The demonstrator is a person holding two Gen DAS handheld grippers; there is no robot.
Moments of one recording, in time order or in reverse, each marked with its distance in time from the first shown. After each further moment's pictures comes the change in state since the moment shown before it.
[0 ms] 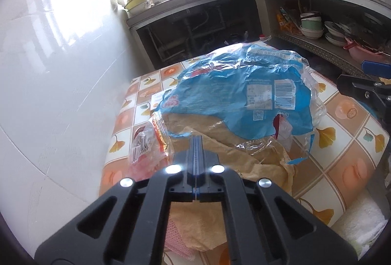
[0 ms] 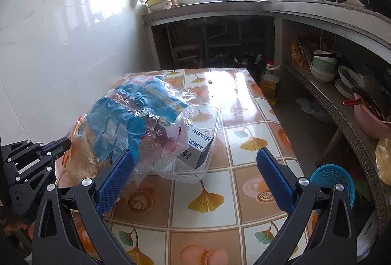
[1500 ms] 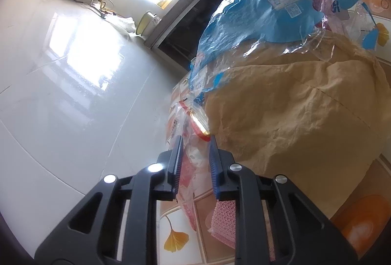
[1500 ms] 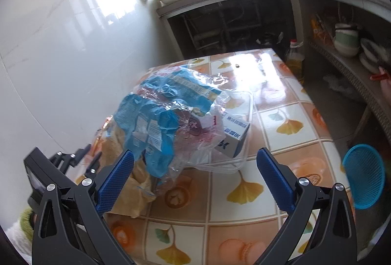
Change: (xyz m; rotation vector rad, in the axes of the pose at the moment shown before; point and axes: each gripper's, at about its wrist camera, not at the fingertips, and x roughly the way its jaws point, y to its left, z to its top) left arm 0.031 -0.008 -0.070 0.394 -0.022 0.344; right arm 0.014 0.004 0.001 0.133 0.094 0.215
